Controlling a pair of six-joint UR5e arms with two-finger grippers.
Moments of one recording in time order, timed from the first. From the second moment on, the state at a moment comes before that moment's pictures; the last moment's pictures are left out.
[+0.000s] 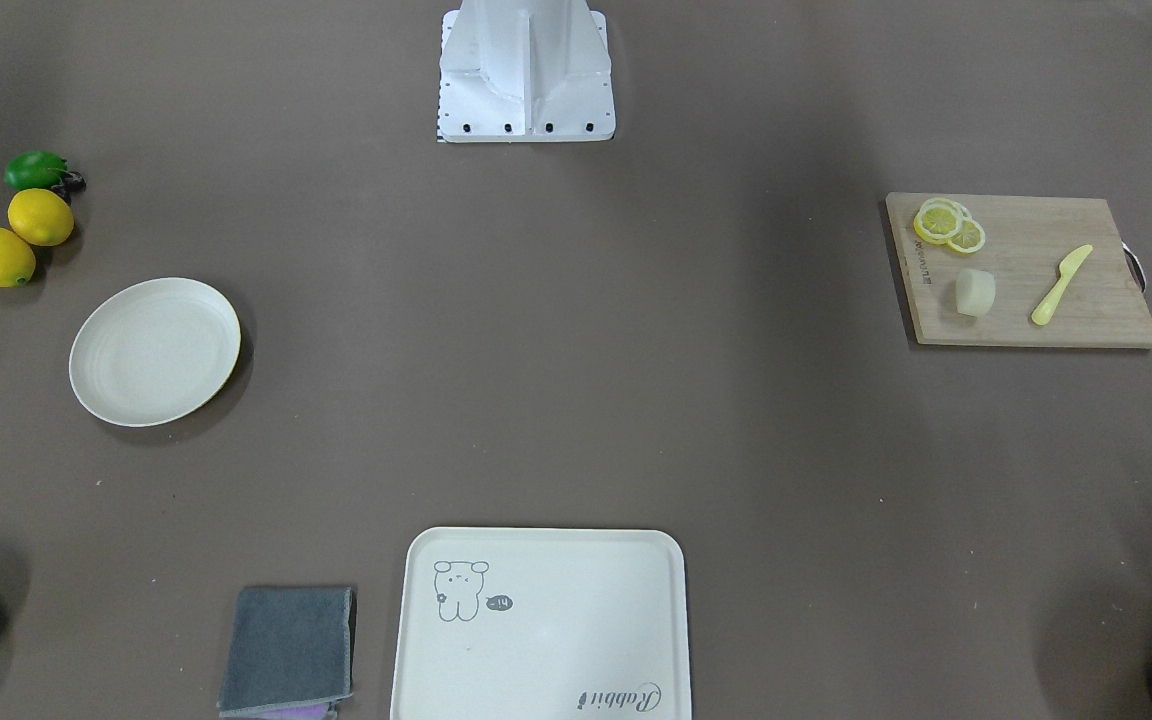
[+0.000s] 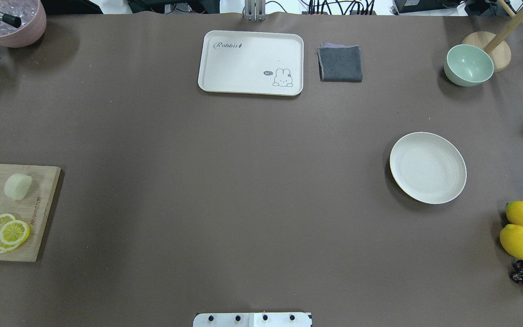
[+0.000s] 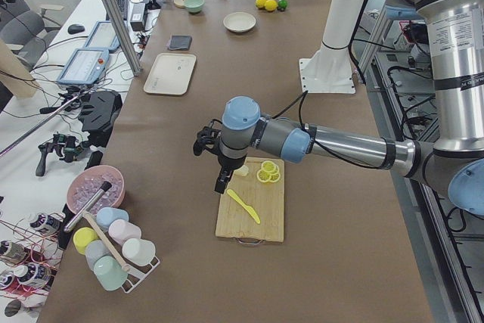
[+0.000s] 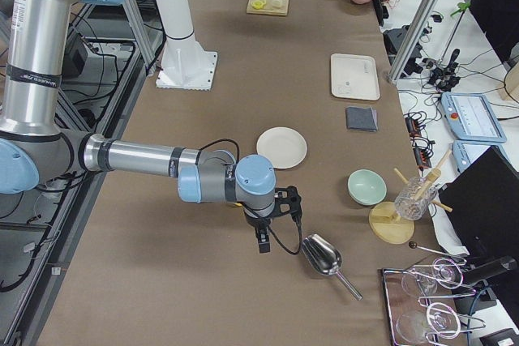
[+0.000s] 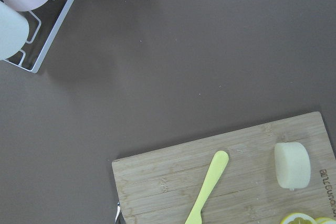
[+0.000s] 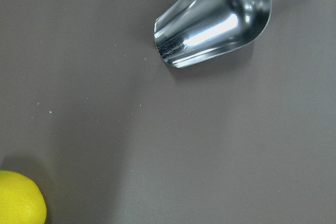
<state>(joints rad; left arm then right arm) -1.47 -1.35 -1.96 -1.77 -2.32 -0.02 1.58 -1.81 1.73 -1.43 2.31 -0.15</state>
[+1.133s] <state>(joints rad) -1.47 -1.28 -1.92 -1.85 -2.32 -0.03 1.55 -1.75 1.74 -1.41 2.33 -0.13</state>
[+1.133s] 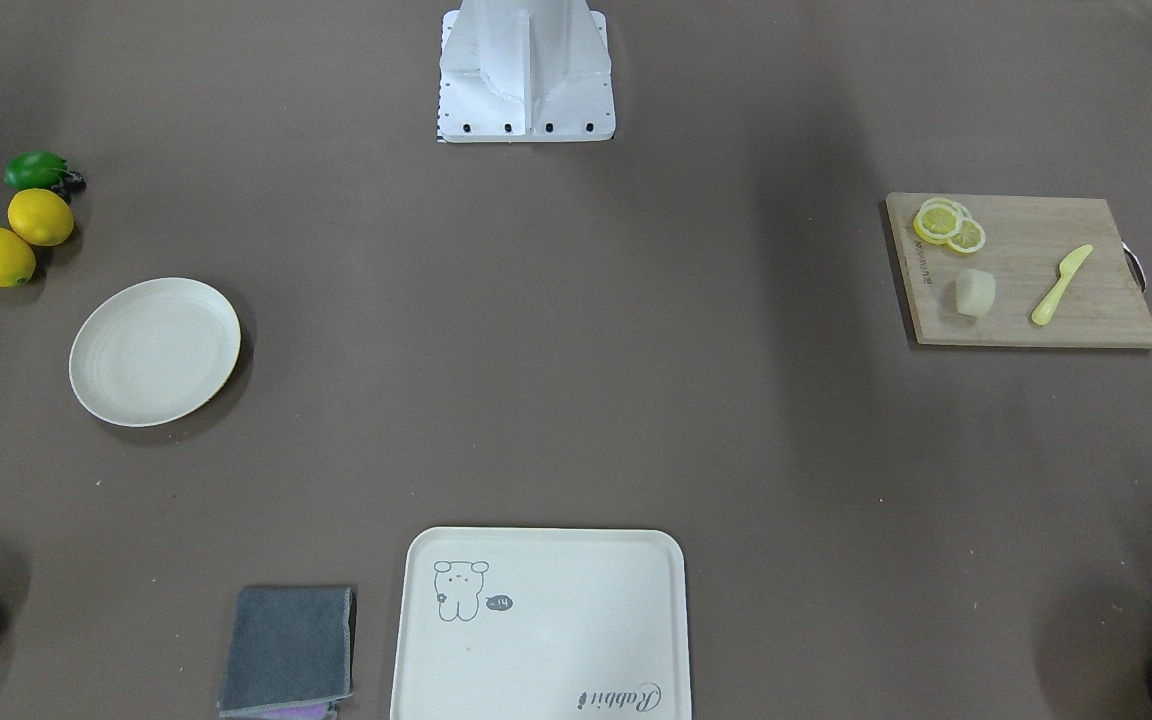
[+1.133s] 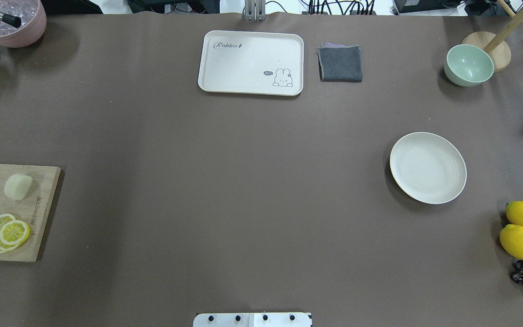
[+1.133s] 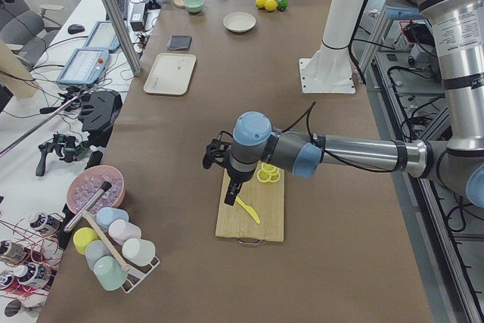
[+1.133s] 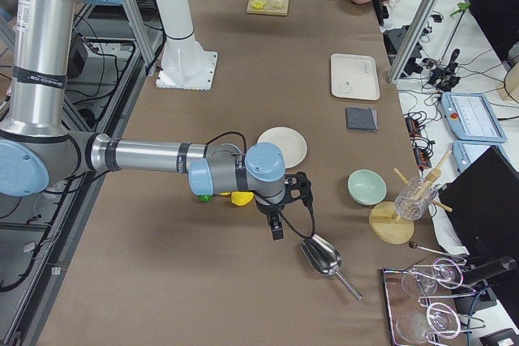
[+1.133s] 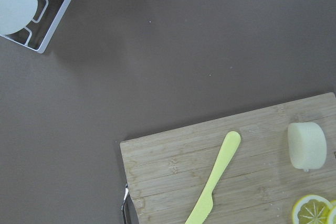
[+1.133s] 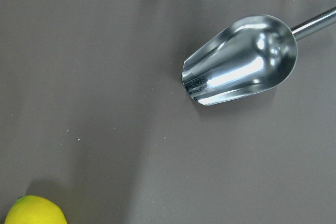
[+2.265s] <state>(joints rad) -1.47 -1.30 -1.87 -1.85 -2.39 -0.05 1.54 -1.74 1.75 -1.45 2.36 -0.14</state>
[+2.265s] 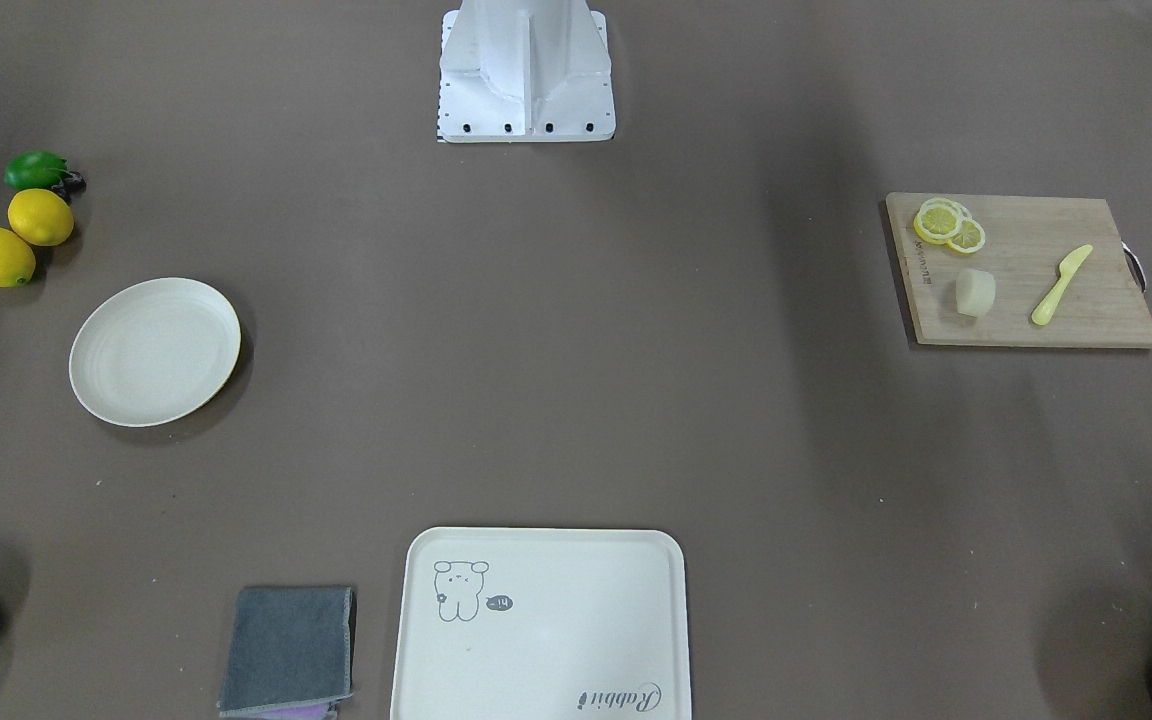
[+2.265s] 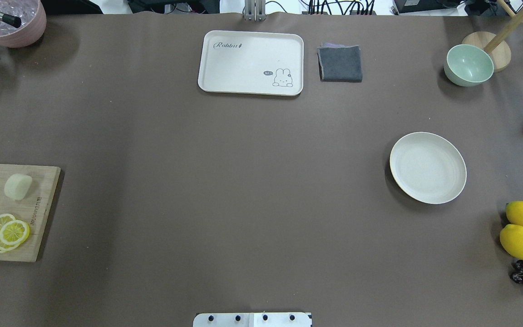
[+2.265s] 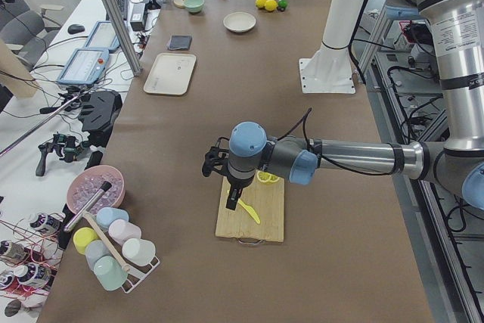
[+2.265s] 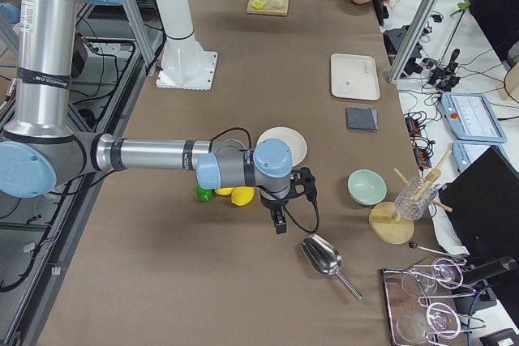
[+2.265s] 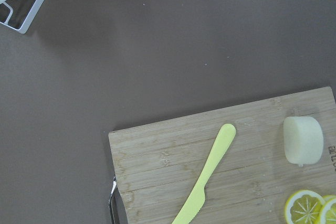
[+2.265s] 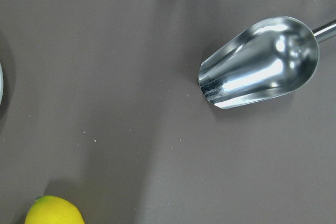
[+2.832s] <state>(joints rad) -1.46 -1.30 -1.86 -1.92 -2.39 -0.06 1.54 -1.76 1.76 -1.36 2.36 -0.13</state>
